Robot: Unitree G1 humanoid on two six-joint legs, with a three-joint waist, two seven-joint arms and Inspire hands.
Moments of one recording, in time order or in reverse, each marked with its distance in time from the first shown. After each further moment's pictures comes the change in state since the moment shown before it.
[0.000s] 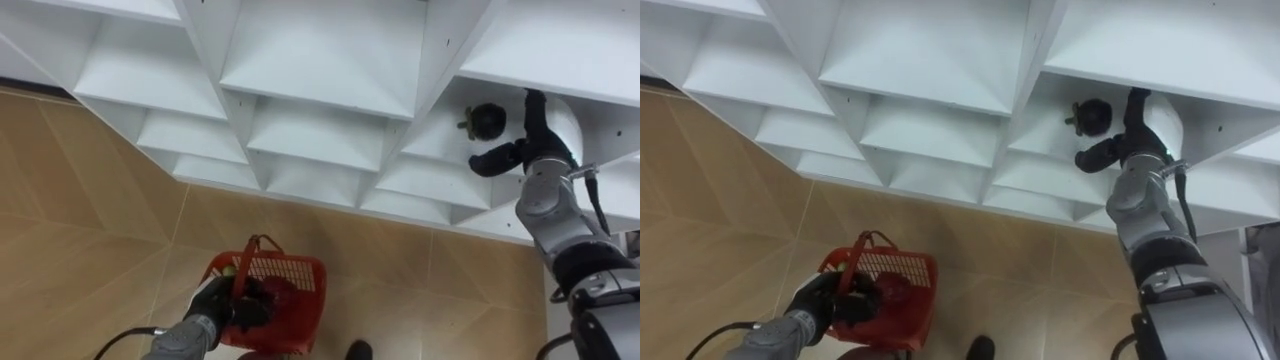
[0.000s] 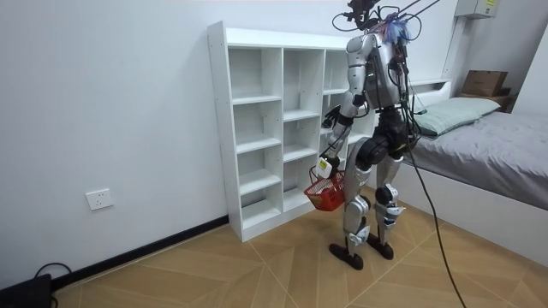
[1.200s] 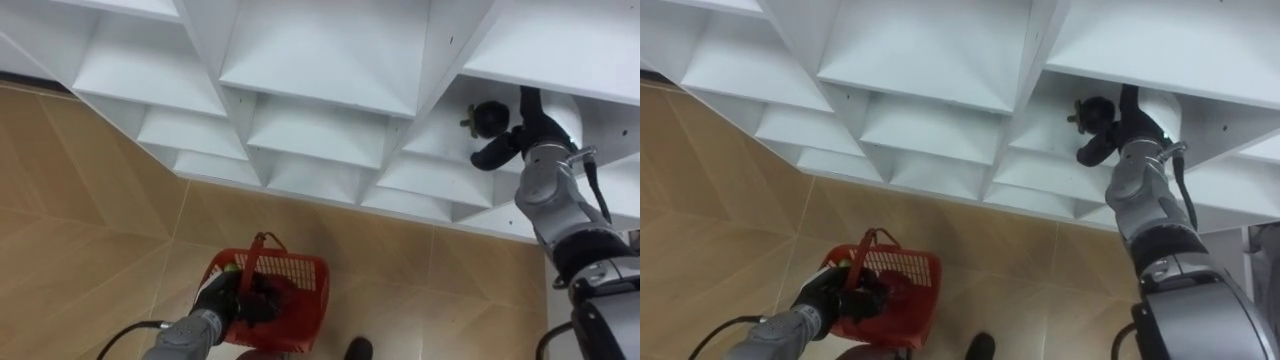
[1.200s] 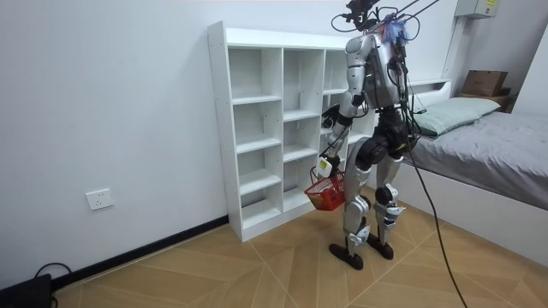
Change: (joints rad) left arm -0.018 -0.009 -0.005 0.001 0.002 0.002 -0.020; right arm -0.029 -0.021 0.068 -0.001 -0.024 0.008 0.008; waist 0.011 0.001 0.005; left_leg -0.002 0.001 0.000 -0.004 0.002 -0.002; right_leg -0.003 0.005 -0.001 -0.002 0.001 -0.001
